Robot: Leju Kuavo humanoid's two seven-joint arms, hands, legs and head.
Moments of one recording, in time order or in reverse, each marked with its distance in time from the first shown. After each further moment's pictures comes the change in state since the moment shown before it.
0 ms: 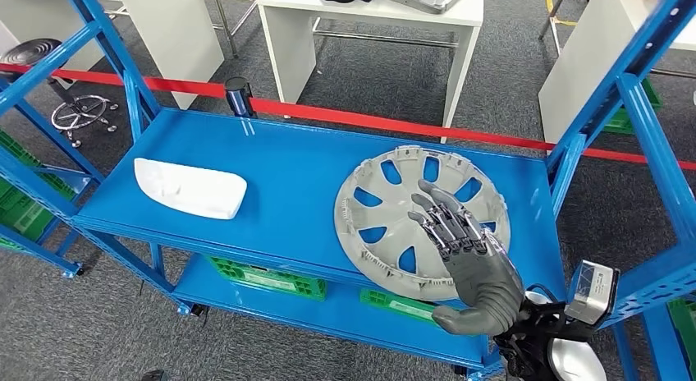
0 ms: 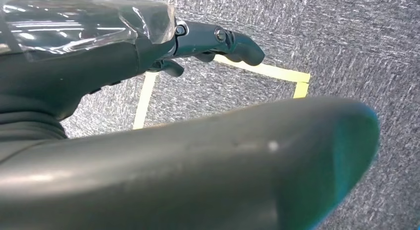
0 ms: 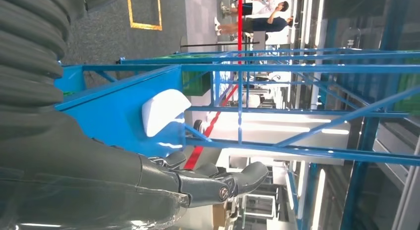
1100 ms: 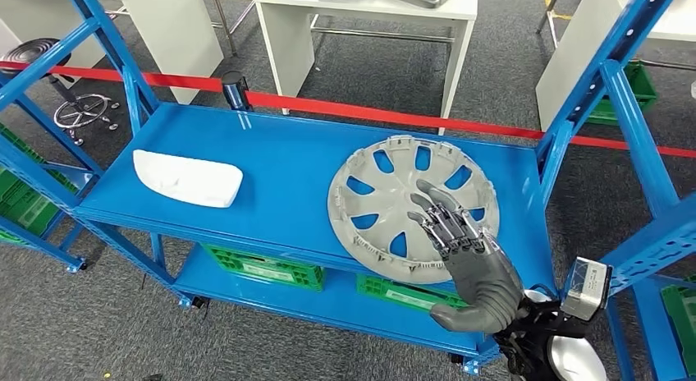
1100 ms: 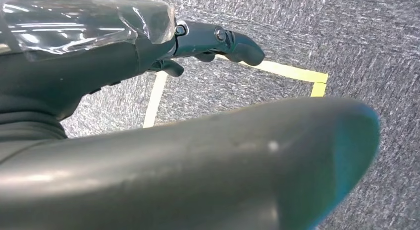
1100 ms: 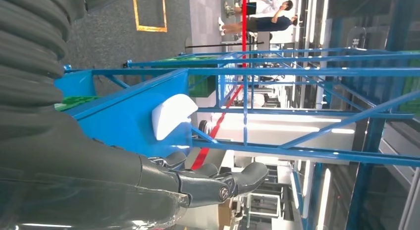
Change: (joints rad) left arm 0.009 -0.002 0.000 0.001 0.002 -0.004 -0.003; right arm -0.002 -0.008 0.001 0.005 0.005 -0.001 0.010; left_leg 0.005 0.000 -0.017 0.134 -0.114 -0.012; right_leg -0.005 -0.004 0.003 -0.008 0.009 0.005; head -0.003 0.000
